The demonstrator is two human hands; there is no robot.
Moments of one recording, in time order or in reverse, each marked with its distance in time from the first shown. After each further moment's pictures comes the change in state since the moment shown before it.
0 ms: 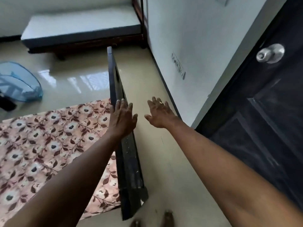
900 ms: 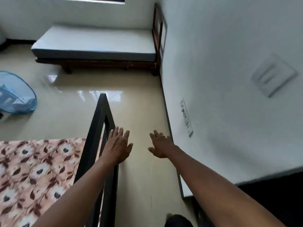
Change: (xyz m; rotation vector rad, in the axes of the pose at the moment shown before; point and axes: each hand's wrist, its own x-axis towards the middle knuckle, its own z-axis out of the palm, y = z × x) left_hand 0.347 -0.015 0.042 0.017 -0.153 -0.108; right_hand 0.350 0.160 -0.071 -0.151 -0.286 -0.113
